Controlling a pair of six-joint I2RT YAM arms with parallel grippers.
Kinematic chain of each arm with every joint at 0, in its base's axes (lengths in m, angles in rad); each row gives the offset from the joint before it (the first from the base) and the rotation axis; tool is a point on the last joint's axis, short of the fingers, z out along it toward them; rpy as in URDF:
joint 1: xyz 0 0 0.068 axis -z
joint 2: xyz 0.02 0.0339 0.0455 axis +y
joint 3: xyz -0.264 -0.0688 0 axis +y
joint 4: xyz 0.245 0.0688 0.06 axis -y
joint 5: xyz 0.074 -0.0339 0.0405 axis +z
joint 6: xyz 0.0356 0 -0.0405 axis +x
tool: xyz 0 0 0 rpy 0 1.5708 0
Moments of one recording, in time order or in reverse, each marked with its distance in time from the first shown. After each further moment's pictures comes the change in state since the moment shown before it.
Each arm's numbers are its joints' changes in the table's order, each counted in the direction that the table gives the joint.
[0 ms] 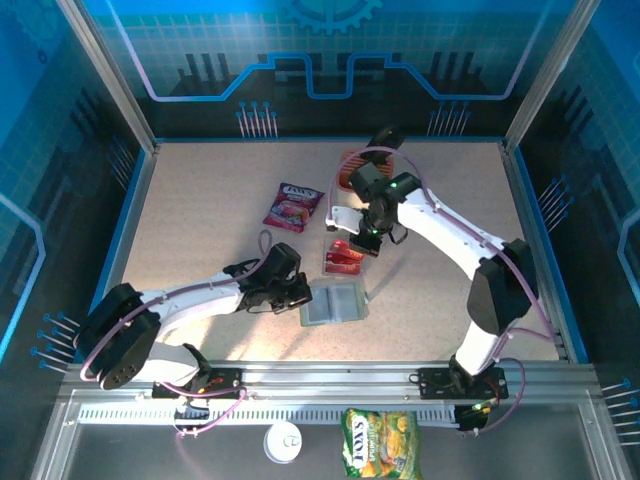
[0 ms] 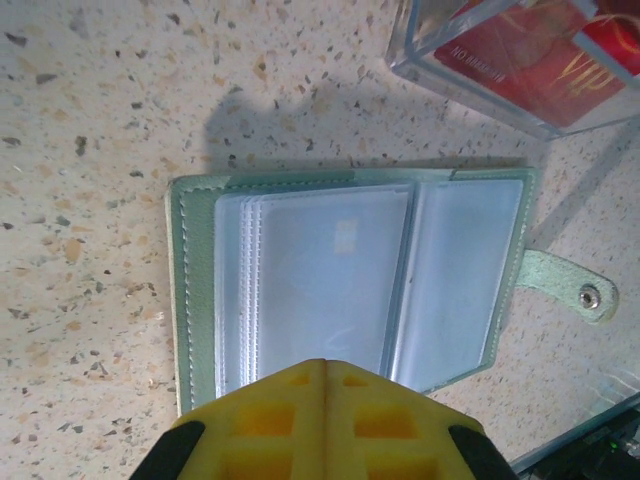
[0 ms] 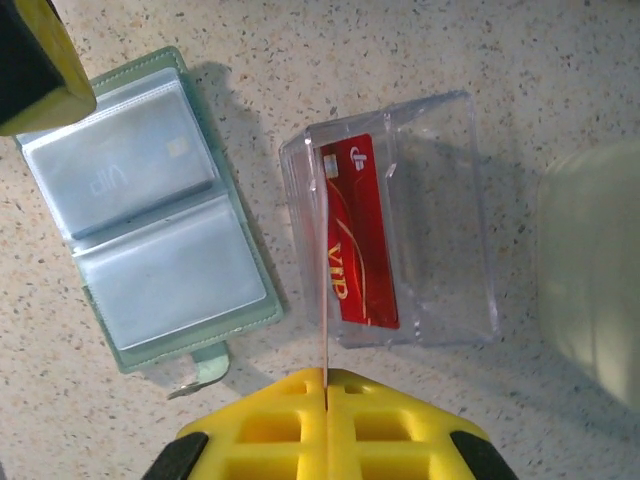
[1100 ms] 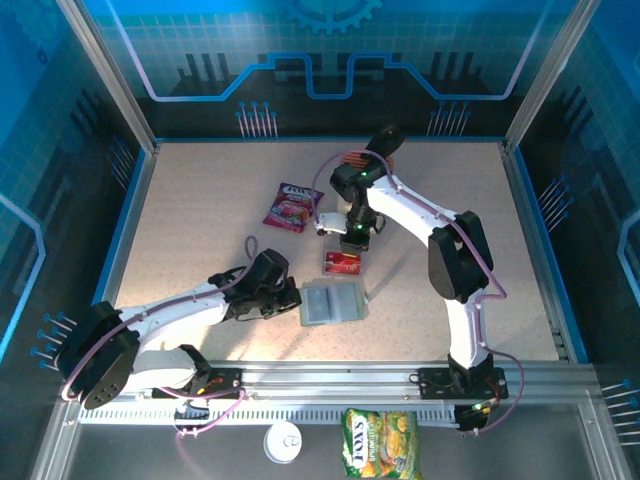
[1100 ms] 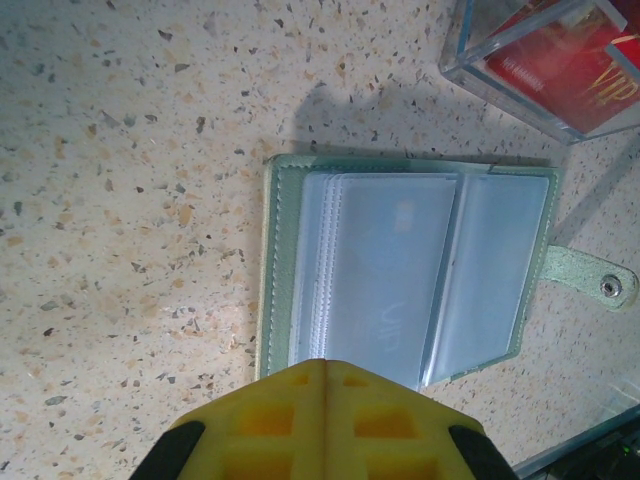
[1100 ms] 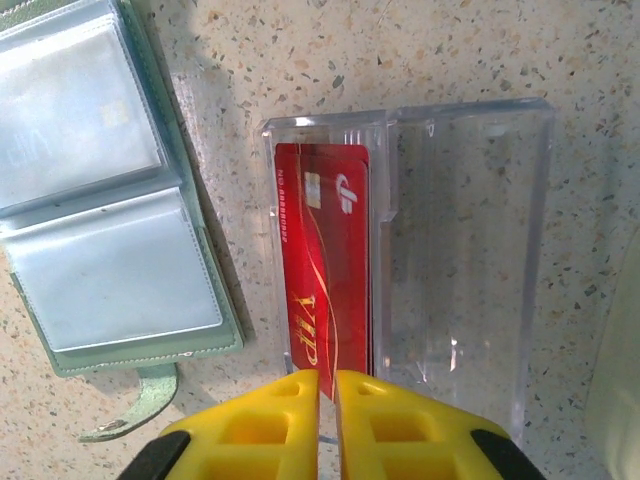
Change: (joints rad) left arm -0.019 -0.125 0.087 -0.027 0.033 -0.003; right arm 0.008 0.299 -0.206 -0.126 0.007 -0.105
